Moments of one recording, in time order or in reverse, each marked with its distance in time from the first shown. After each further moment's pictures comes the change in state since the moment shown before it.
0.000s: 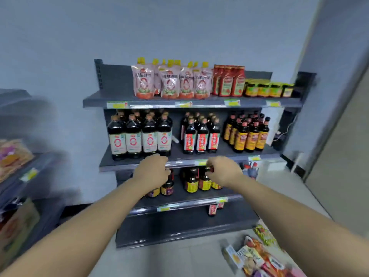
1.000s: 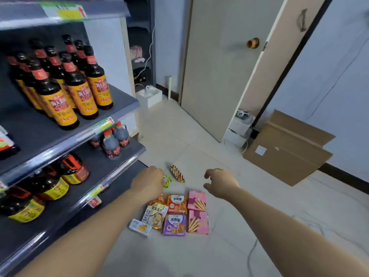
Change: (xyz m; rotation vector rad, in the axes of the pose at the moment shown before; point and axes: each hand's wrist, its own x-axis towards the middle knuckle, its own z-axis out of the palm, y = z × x) left_hand 0.241 0.433 0.351 0.013 -0.541 0.695; right_hand -0.072 0.493 0.116 0.171 -0.253 0.955
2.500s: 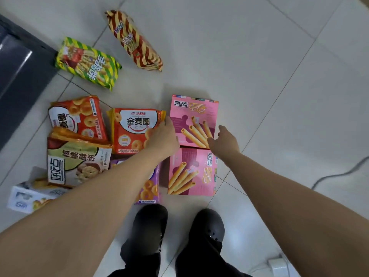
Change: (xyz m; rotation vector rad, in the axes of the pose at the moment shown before) left_hand 0.449 -0.004 0.702 -0.264 -0.512 -0.253; right_hand 0.471 0.291 0.588 0.519 -0.409 0.556
